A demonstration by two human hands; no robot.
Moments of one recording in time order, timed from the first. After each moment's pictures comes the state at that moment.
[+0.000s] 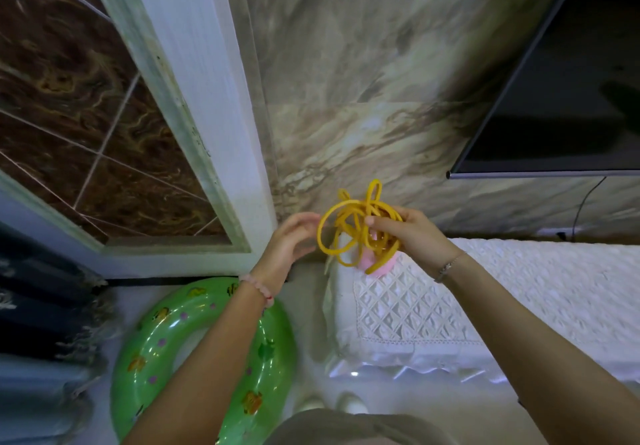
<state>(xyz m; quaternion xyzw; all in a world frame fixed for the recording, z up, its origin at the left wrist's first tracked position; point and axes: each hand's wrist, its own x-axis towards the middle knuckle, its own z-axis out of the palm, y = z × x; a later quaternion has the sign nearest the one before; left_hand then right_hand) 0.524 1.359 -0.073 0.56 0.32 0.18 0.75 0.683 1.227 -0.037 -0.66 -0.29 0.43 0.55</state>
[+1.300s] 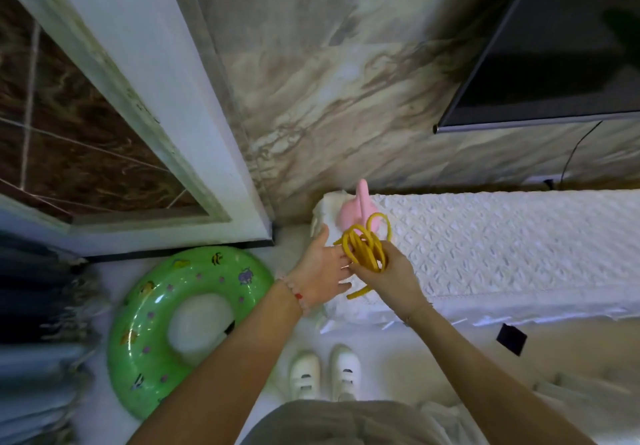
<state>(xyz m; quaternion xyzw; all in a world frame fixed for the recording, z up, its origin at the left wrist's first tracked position) 0.583 1.299 -0.147 0.33 0.36 -0.13 0.86 0.655 1.177 -0.144 -0.80 -0.20 0.30 0.47</state>
